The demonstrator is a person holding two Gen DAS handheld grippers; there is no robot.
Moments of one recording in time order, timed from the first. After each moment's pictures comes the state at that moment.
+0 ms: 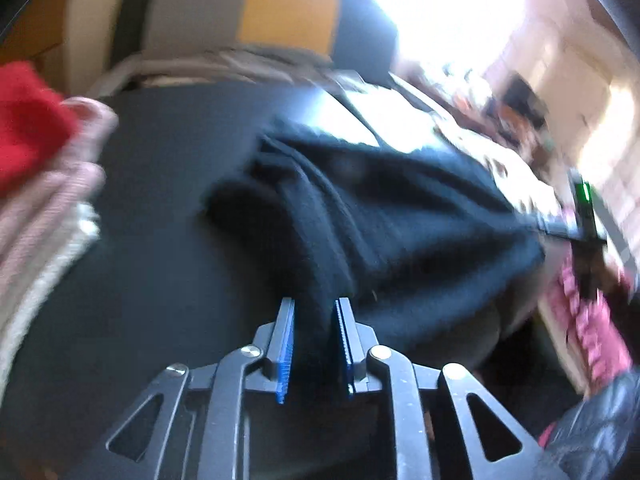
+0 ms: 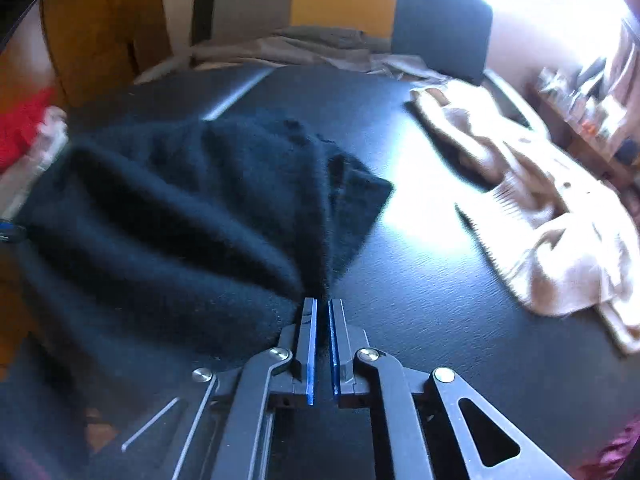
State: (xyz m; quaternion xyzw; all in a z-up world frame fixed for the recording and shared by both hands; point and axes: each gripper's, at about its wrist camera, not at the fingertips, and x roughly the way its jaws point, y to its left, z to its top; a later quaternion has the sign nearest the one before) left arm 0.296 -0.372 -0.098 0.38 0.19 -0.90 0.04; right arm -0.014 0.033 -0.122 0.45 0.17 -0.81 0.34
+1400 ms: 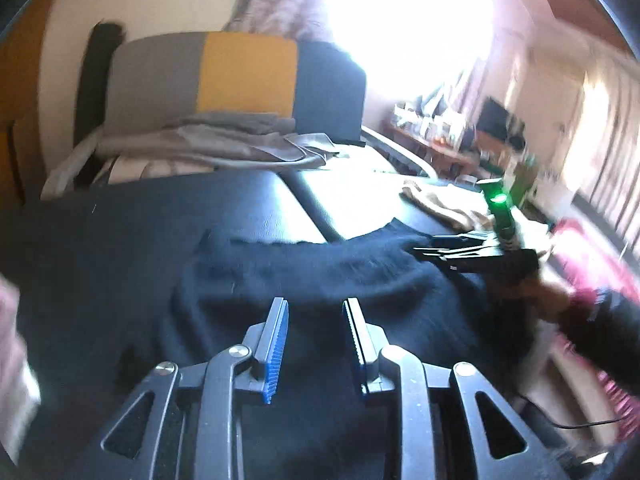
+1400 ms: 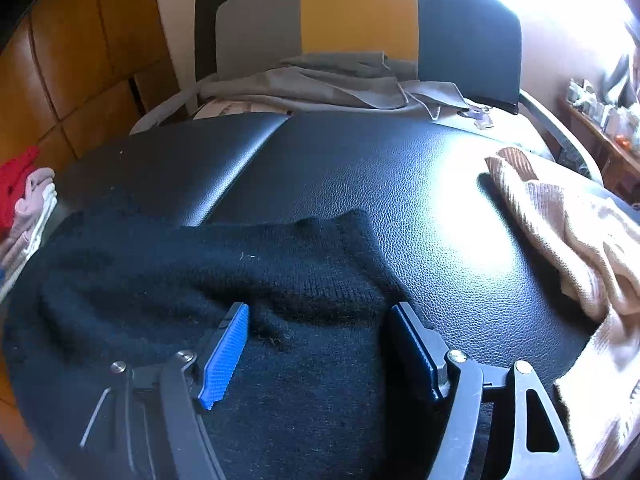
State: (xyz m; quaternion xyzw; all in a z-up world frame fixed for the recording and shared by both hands) left arm 0.167 -0.311 -0.074 0.34 0.09 -0.94 0.01; right arm -0.108 -0.083 -0.144 0.40 0.14 -0.83 0.37
